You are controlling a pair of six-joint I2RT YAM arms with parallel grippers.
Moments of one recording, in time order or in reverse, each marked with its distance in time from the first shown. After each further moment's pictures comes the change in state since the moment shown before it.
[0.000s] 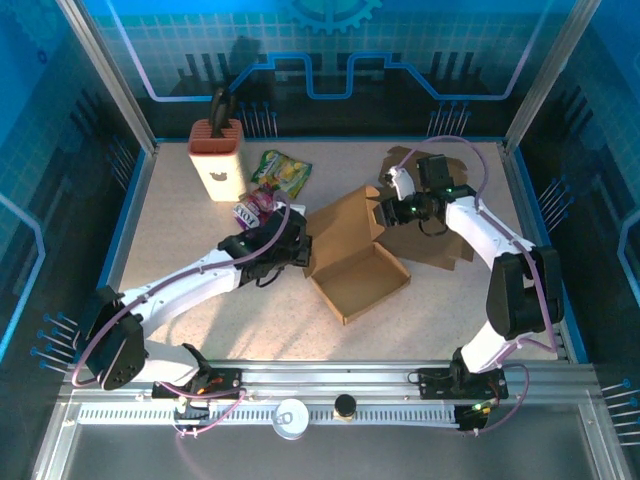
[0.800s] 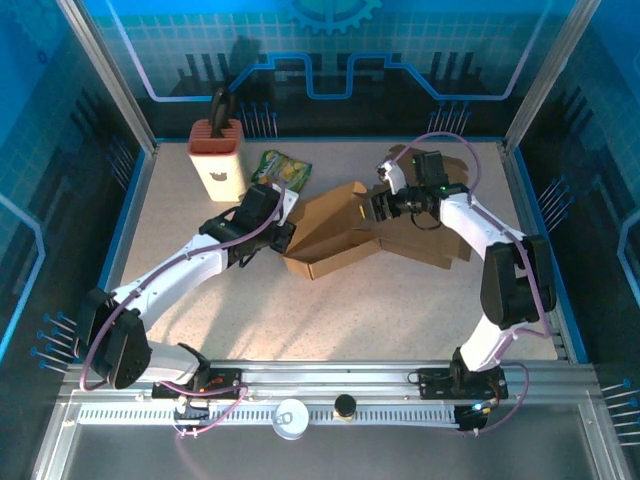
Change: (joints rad) left arm 0.180 0.005 0.067 -0.056 0.098 0.455; right arm 0.013 0.089 0.031 0.146 -0.141 -0.033
